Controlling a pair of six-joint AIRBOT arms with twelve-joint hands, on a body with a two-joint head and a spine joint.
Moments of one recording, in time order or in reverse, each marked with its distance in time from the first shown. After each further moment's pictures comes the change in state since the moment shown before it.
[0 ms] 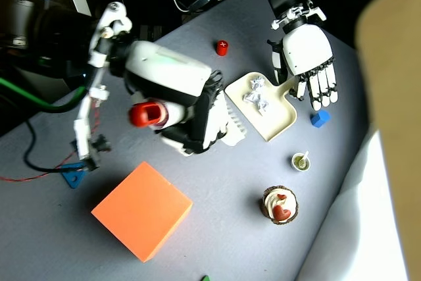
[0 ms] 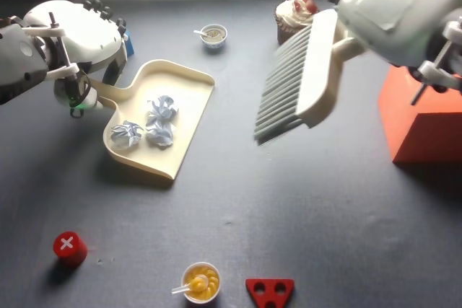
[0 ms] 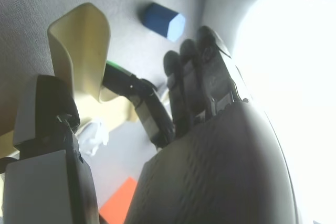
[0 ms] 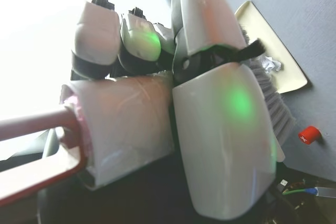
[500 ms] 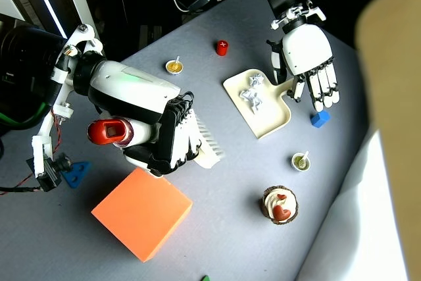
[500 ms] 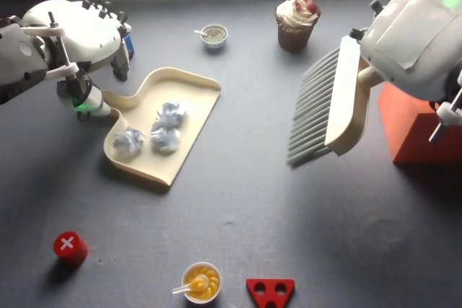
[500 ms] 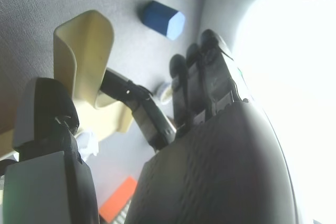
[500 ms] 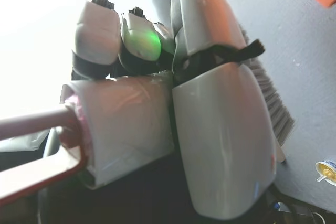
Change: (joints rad) left arm 0.000 0.000 0.000 0.000 -0.004 0.000; right arm -0.119 0.011 0.007 -0.092 -0.055 0.004
